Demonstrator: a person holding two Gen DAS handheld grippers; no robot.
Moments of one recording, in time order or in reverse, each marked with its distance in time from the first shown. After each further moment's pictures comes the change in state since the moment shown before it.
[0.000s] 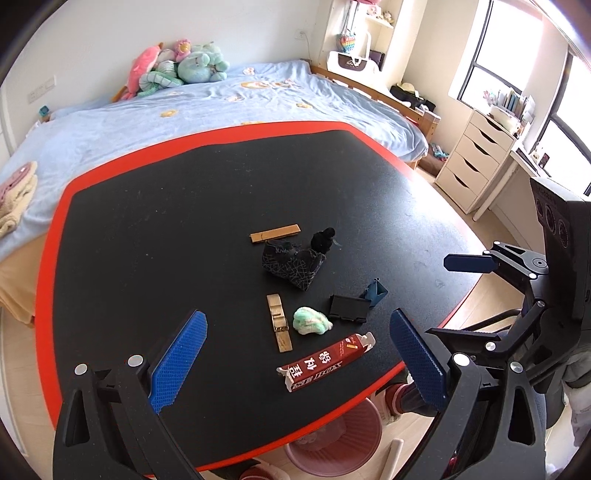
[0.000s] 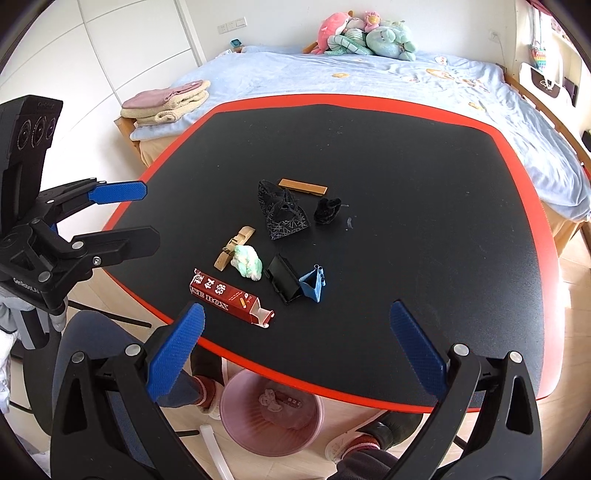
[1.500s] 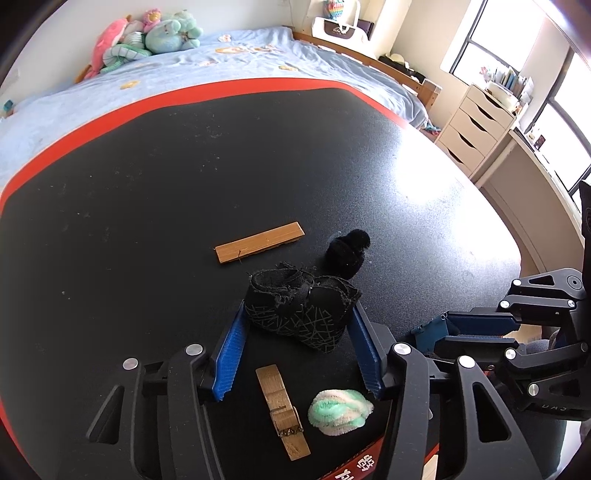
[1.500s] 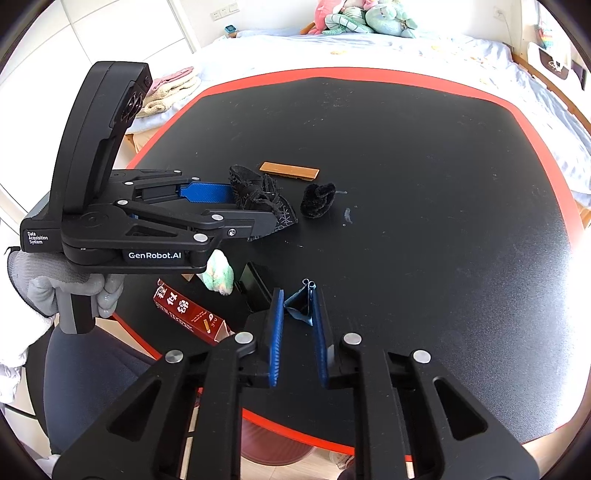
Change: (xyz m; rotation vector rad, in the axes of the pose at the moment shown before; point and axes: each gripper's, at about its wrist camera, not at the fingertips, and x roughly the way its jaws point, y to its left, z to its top) left arm 0.105 0.013 0.024 0.027 0.111 -0.079; right arm 0.054 -0.020 0.010 0.030 0.055 0.029
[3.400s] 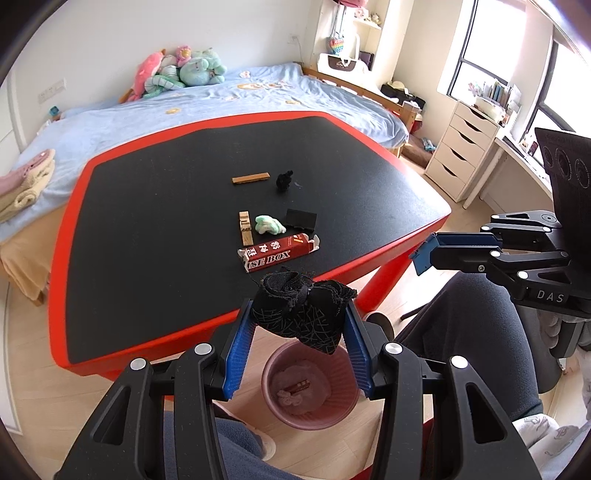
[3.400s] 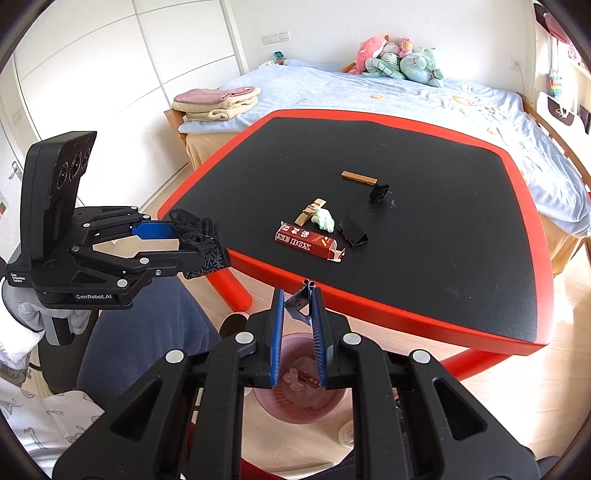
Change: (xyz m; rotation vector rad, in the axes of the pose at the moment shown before) left arm -0.150 -0.074 -0.136 -0.014 -0.128 0.096; right arm -0.141 0.086 -0.101 -0.135 -0.107 0.044
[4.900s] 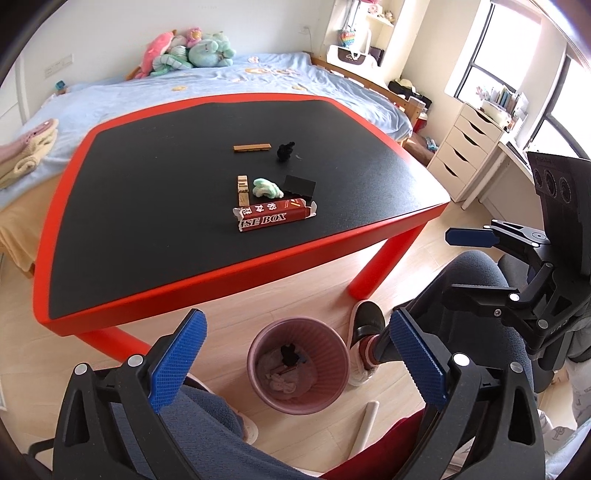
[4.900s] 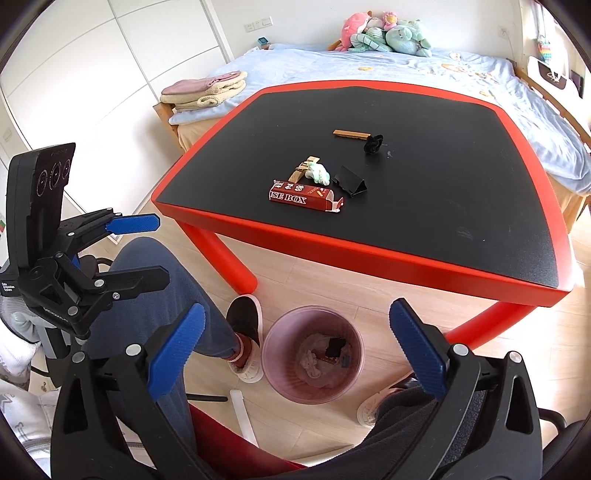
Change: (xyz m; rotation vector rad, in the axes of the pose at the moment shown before) left arm 0.005 -0.003 -0.031 -0.072 0.032 -0.020; right arm 0.018 -0.013 -0.032 0.093 0.050 0.013
